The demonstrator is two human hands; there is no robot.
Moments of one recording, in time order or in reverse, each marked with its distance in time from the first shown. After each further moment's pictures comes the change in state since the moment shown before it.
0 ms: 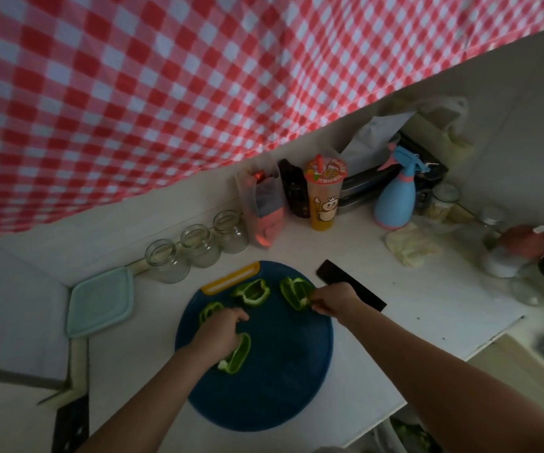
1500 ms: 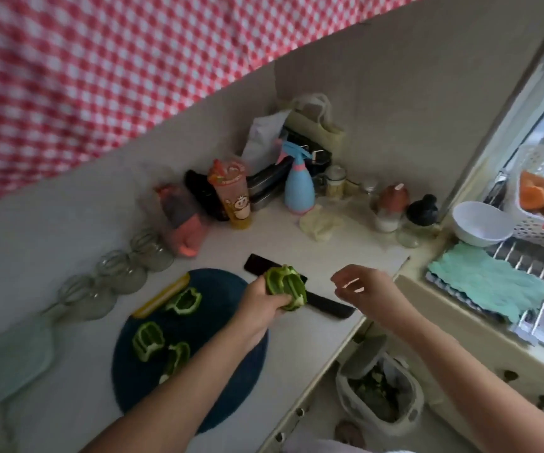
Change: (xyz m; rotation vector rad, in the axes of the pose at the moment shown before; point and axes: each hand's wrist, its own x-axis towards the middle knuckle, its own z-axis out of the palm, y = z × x) left_hand -0.028 0.178 0.054 -1.044 -0.226 0.113; right_hand -0.129 0.062 -0.165 -0.525 0.272 -0.594
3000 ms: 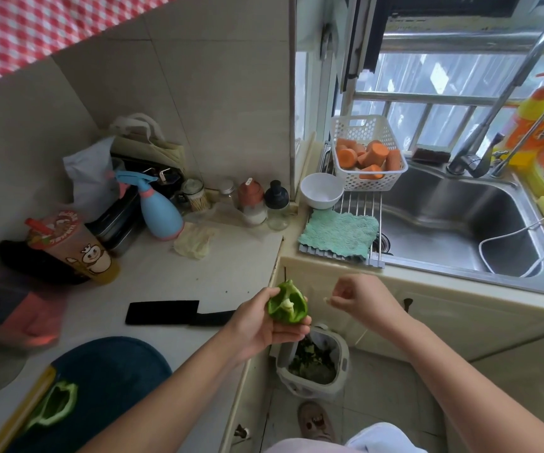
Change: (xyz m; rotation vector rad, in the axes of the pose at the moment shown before) left_hand -0.004 -0.016 0.130 0.064 -0.764 -0.442; right_hand -0.108 0.096 -0.055 -0.172 0.307 0.375
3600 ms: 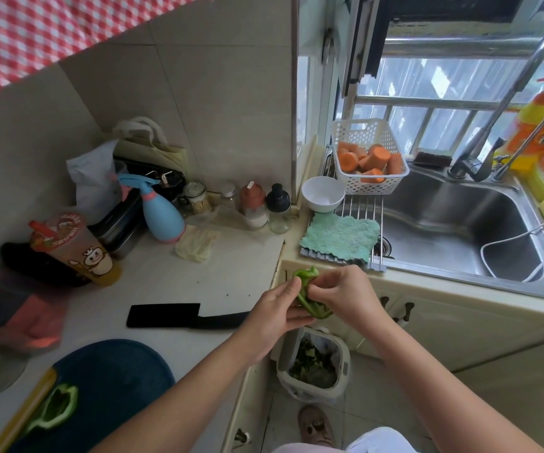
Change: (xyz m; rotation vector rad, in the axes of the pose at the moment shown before) left_hand 0.001 0.002 0.026 0.236 0.010 0.312; right_hand -0.003 -0.045 -0.003 0.530 0.106 0.062
